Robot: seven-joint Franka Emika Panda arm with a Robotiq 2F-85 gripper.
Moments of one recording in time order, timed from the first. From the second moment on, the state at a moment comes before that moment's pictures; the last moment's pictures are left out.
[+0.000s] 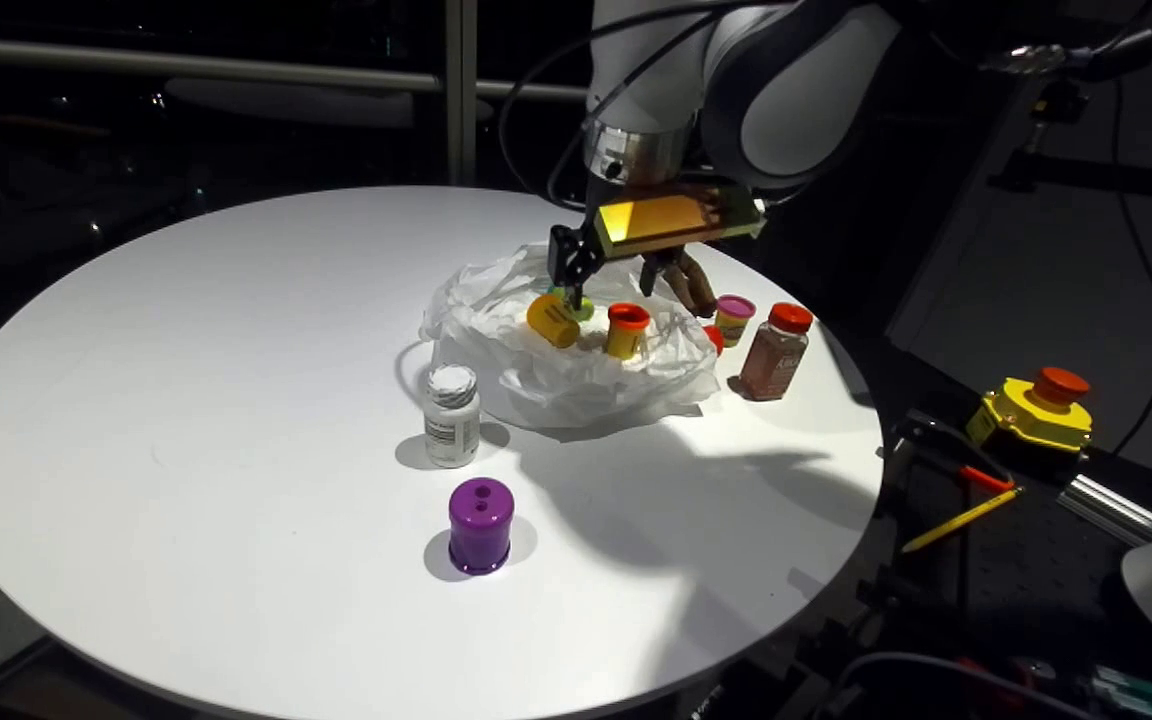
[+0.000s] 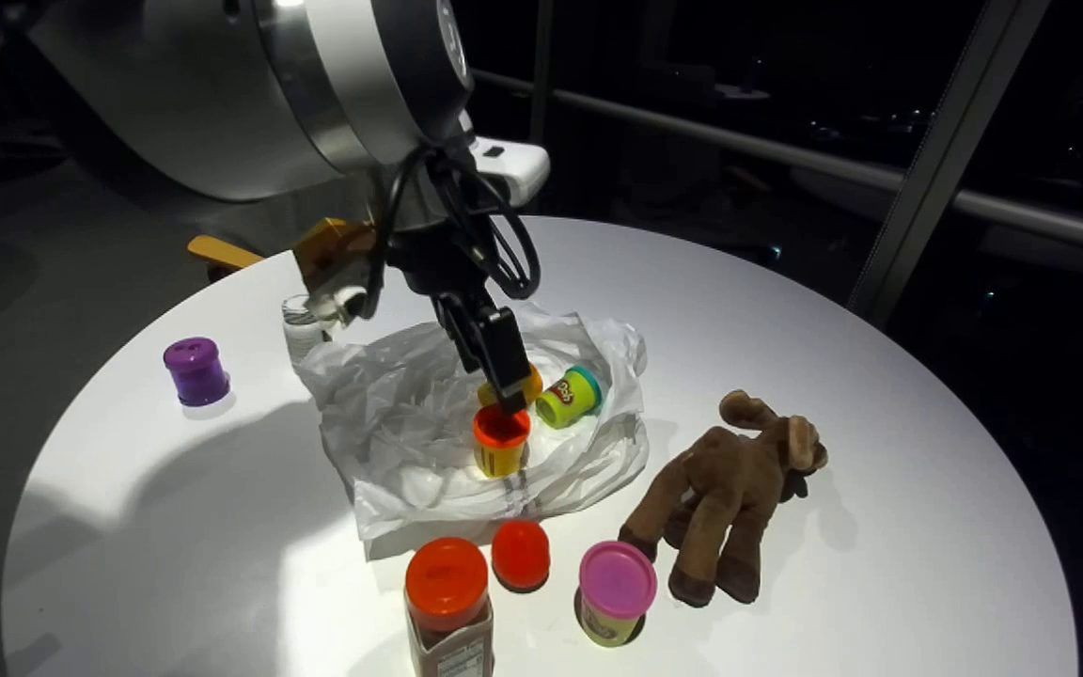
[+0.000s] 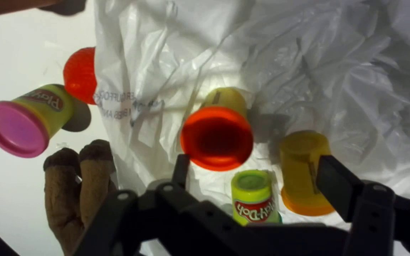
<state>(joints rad) 0.18 0.38 -0.17 -2.27 -0.60 2.73 1.13</state>
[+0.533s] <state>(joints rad) 0.28 0.19 -0.02 -2.26 -0.52 2.53 1.16</state>
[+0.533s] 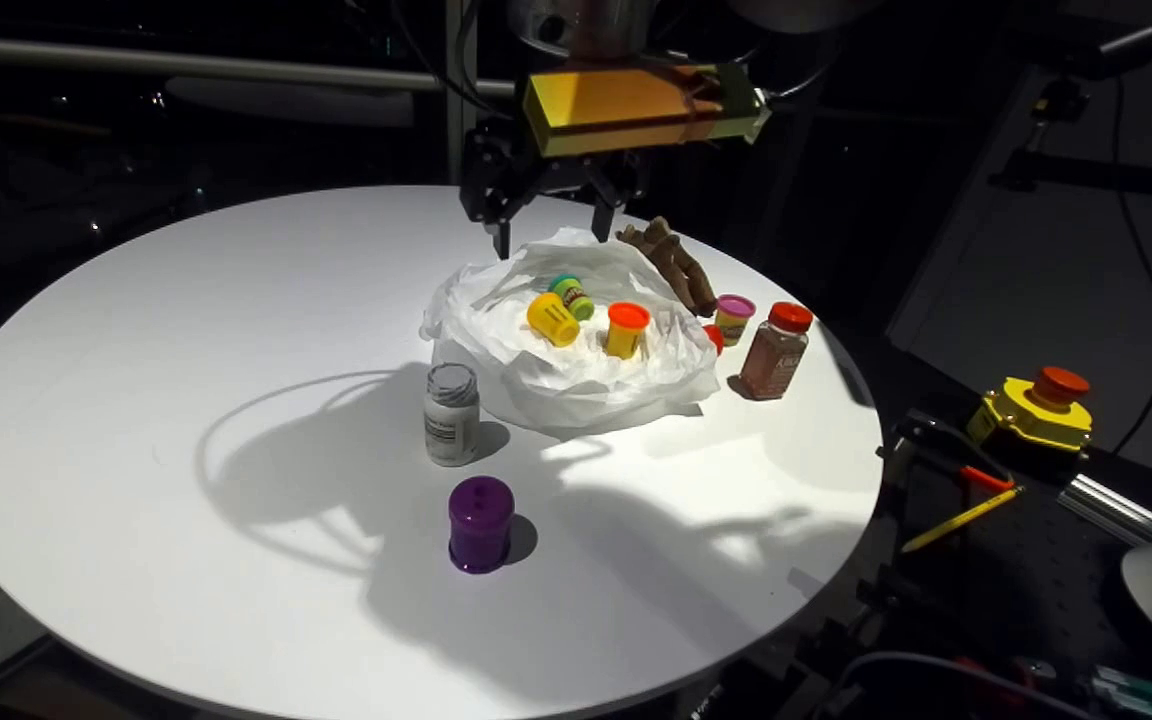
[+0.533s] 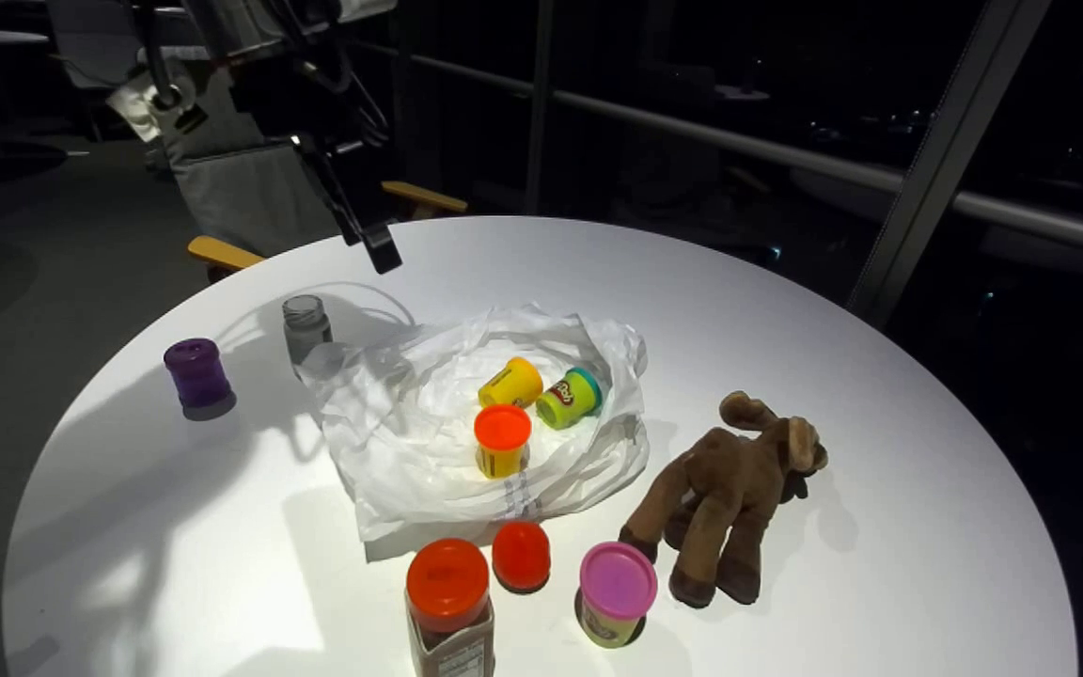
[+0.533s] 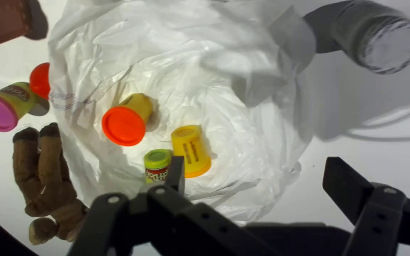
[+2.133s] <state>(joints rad) 0.27 0.47 0.08 -2.09 -0.05 2.60 0.91</state>
